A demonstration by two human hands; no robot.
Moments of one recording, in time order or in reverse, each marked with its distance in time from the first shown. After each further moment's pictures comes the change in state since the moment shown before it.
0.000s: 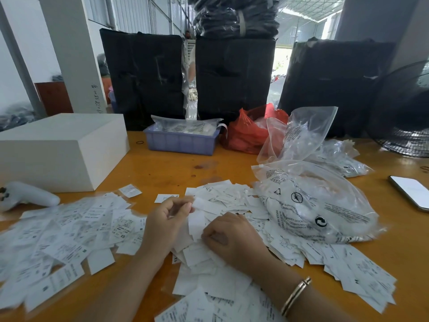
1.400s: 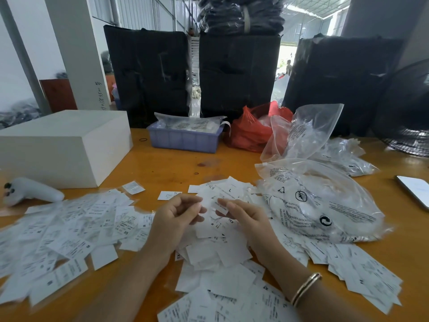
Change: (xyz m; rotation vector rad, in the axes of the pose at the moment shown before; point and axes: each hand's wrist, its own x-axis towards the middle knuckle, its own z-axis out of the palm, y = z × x) left_hand -0.005 0.007 0.002 -0.214 -0.128 -0.084; right_hand 0.004 0.002 -0.018 0.902 0.142 0.406
